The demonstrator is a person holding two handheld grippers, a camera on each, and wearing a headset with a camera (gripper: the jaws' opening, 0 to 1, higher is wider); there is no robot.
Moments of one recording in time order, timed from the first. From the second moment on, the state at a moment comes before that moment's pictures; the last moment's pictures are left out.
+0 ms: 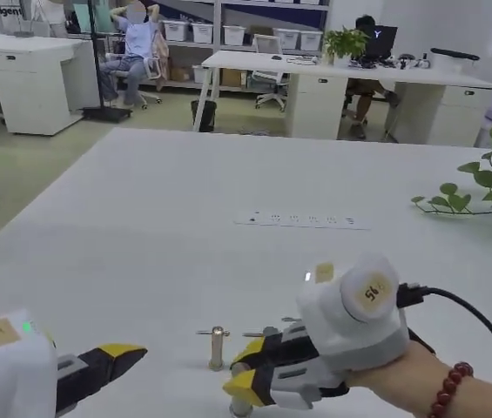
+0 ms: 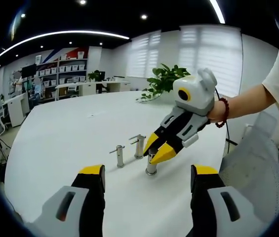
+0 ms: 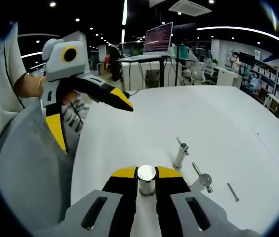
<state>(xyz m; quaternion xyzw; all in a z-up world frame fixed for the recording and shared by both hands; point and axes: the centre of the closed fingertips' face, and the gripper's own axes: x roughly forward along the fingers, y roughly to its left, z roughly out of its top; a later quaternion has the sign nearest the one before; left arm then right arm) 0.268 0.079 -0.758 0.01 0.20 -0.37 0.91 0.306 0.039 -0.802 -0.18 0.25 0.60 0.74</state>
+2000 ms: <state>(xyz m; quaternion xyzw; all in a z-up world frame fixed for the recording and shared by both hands) 0.272 0.062 -0.763 0.03 0.21 -0.39 0.90 0.330 -0.037 -0.814 -0.17 0.27 0.56 0.76</state>
